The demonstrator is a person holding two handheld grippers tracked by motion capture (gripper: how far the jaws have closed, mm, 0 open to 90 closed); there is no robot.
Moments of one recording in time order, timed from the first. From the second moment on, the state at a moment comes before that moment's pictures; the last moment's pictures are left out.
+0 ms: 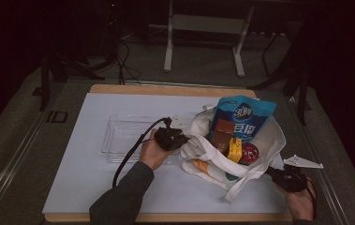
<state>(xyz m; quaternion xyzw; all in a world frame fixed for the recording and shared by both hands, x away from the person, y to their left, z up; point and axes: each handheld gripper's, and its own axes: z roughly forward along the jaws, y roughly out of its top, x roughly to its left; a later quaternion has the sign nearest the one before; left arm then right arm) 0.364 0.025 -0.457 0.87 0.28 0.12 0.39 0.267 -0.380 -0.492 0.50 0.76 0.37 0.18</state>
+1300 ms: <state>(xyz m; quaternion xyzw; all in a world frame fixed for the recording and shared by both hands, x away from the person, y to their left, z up) 0.346 0.060 -0.431 0.85 0.27 0.13 0.43 0.266 -0.408 -0.454 0.50 0.71 0.46 0.16</state>
